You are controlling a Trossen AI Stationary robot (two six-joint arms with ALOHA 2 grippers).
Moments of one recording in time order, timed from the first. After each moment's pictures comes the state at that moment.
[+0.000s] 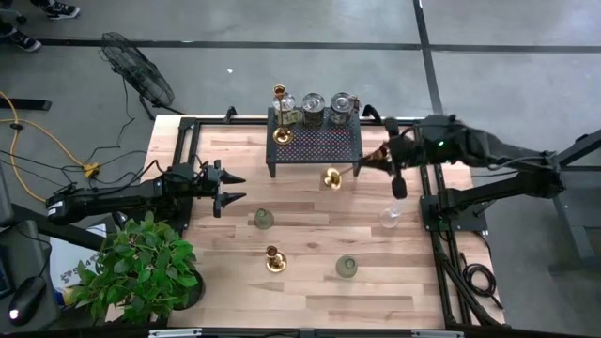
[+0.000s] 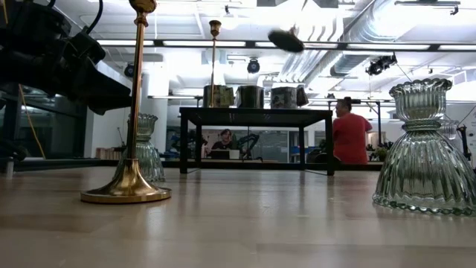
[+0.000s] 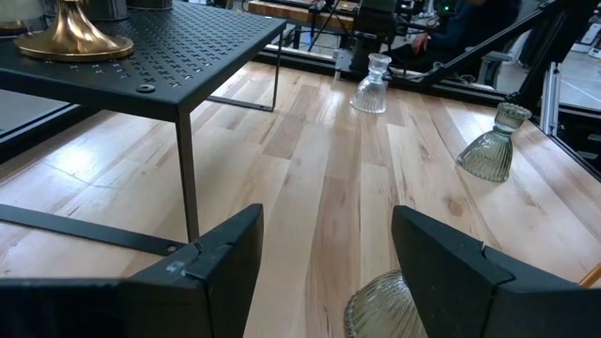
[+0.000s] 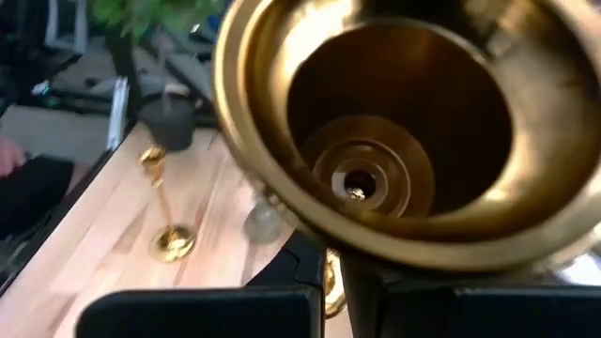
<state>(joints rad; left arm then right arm) 0.27 0.35 0.03 0.15 0.15 -0.11 -0.12 0.99 1.24 -0.58 -0.10 -0.15</state>
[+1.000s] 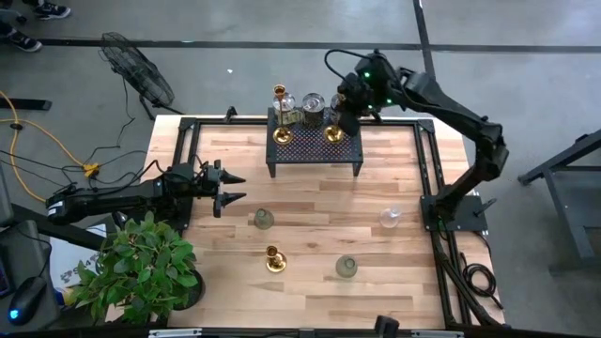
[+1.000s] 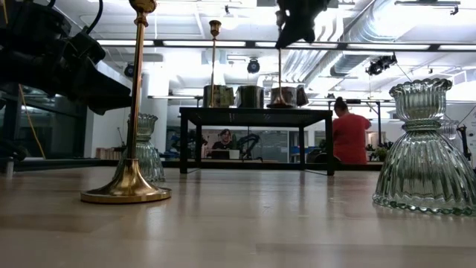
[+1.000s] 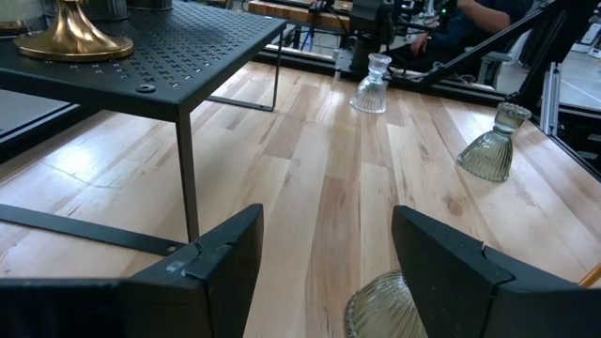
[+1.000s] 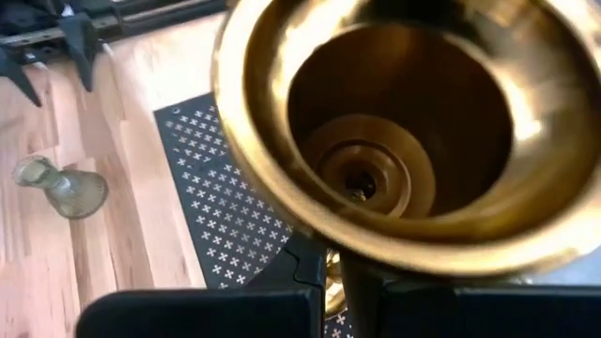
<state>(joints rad) 0.27 0.35 0.03 0.15 0.15 -0.11 -0.57 1.60 1.78 -0.94 -0.11 -0.11</state>
